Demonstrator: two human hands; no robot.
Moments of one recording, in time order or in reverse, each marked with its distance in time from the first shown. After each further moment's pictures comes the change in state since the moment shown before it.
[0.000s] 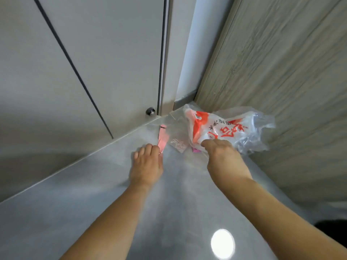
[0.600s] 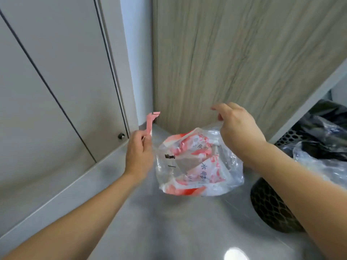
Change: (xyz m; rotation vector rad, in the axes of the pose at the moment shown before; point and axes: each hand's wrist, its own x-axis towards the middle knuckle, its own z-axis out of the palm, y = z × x) left_hand -0.037 0.128 -0.202 -0.903 0.185 0.062; right_hand -0.147 0.073 -0.176 0.123 0.482 0.135
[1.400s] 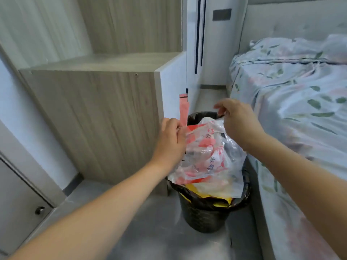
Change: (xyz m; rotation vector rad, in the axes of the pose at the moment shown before) left_hand -0.076 0.325 0.220 -0.080 -0.482 0.570; right_hand -0.110 0.233 -0.205 0.067 0.419 0.358
